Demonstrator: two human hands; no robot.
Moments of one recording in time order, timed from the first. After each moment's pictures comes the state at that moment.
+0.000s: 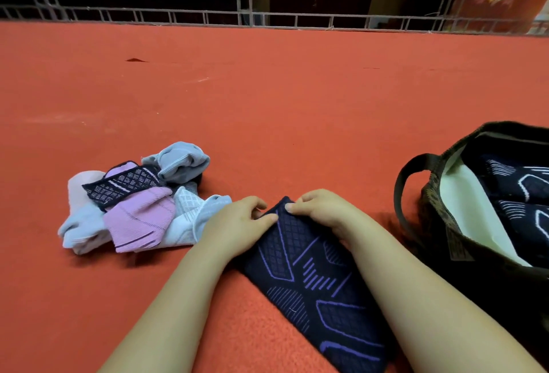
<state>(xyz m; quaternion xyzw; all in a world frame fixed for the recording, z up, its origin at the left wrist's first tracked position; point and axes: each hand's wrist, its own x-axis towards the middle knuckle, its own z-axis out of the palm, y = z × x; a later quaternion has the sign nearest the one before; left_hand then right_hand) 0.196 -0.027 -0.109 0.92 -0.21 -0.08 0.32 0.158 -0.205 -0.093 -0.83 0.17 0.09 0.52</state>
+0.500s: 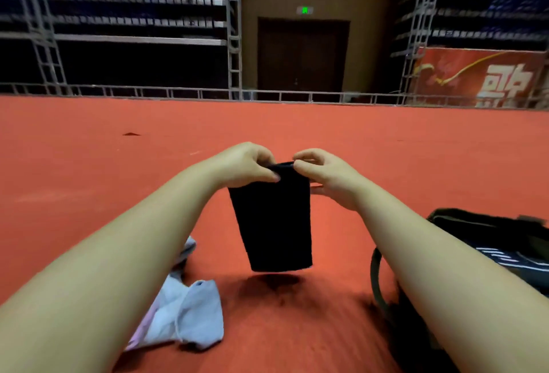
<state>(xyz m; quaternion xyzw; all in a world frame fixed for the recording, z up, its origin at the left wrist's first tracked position) 0.268 -0.077 0.096 0.87 -0.40 -0.02 0.28 0.189 -0.255 0.068 -0.80 -0.01 -0.10 0.60</state>
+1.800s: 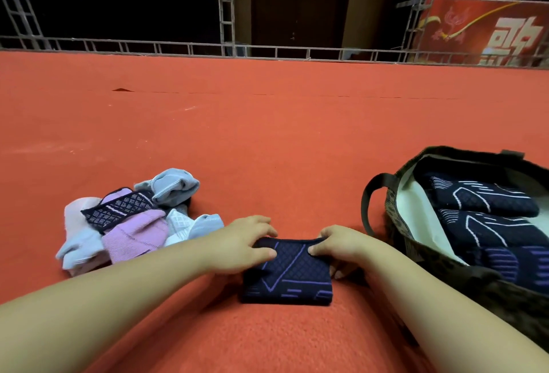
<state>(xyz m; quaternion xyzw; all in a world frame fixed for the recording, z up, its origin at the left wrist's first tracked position) 0.178 -0.025 -0.064 0.86 -0.47 -0.14 0.16 0.099 -0.239 -0.086 -0.84 0.22 0.18 0.45</state>
